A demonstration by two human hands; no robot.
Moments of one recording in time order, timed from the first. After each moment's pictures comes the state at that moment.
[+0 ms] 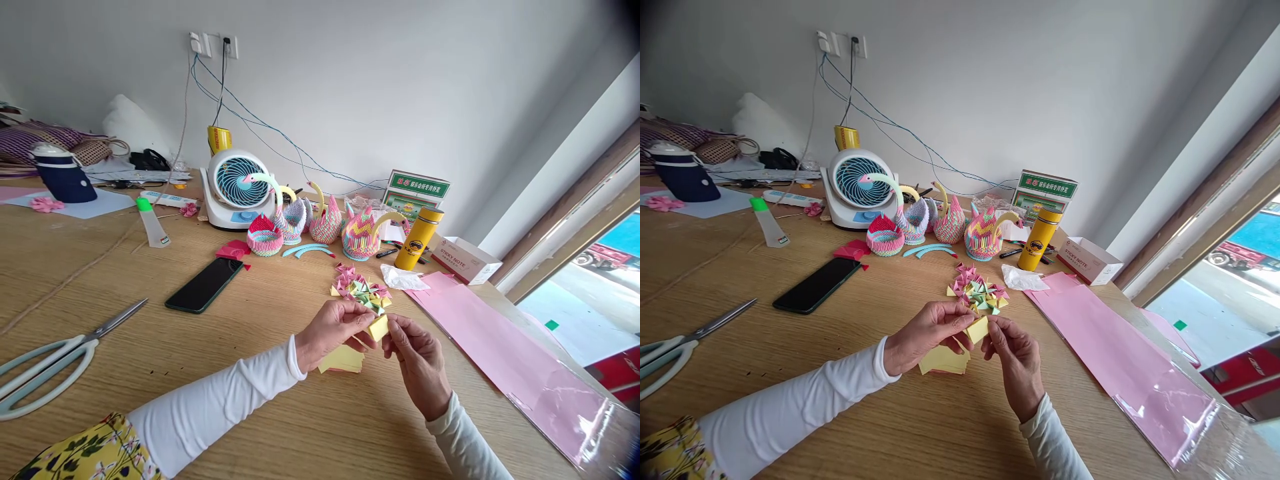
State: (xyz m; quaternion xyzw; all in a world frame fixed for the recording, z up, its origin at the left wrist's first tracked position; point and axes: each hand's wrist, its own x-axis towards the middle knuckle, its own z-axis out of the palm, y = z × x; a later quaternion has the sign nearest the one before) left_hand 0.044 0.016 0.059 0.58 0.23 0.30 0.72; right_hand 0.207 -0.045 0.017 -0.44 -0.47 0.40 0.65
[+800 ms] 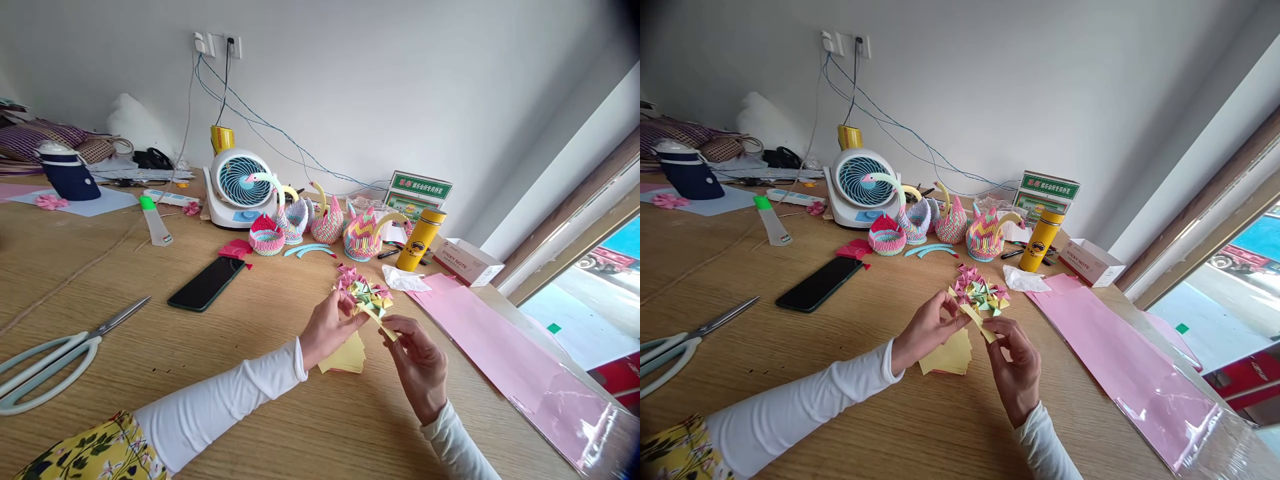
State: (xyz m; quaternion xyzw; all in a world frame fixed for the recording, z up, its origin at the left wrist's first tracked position) left_hand 0.045 0.024 0.042 0.67 0.38 0.39 0.51; right_hand 0.204 -0.048 0.011 -0.49 -0.60 0.15 0.61
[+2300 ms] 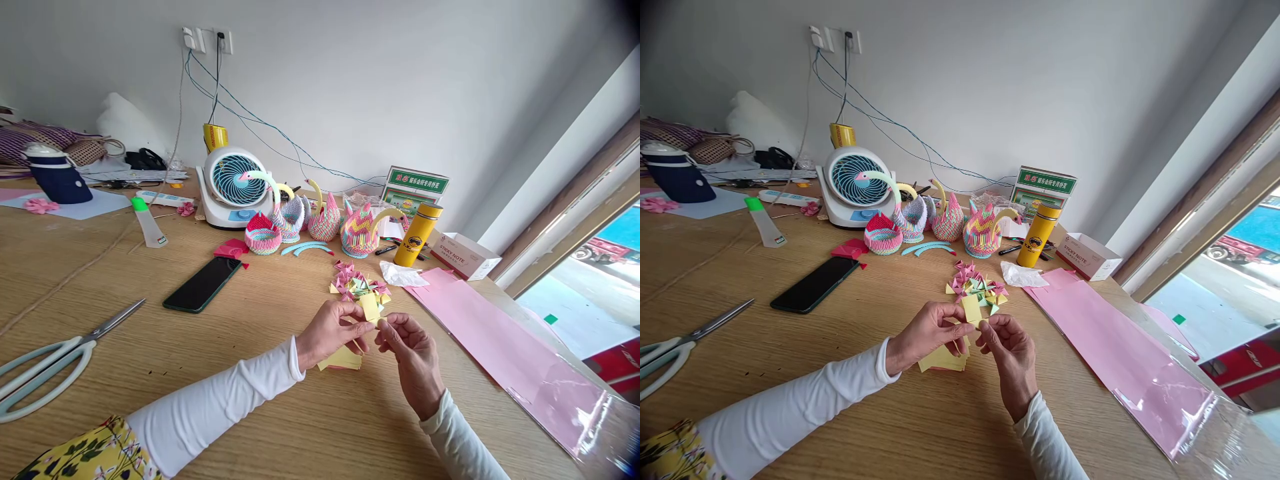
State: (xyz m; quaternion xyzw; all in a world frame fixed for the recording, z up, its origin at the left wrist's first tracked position) left_hand 0.047 0.018 0.047 0.62 0.26 0.30 0.68; right_hand 0.198 -0.045 0.017 -0.49 -0.42 0.39 0.65
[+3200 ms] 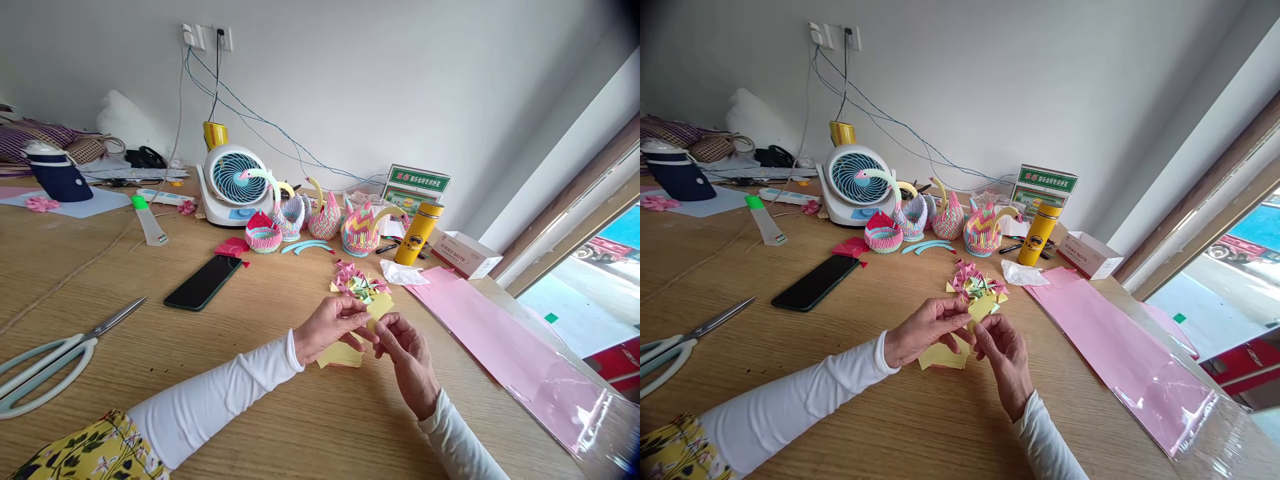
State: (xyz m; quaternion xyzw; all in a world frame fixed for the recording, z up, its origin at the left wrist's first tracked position) left_hand 0.043 0.021 0.051 0.57 0.21 0.29 0.74; right_hand 0.193 -0.050 0.020 -0.47 -0.48 0.42 0.62
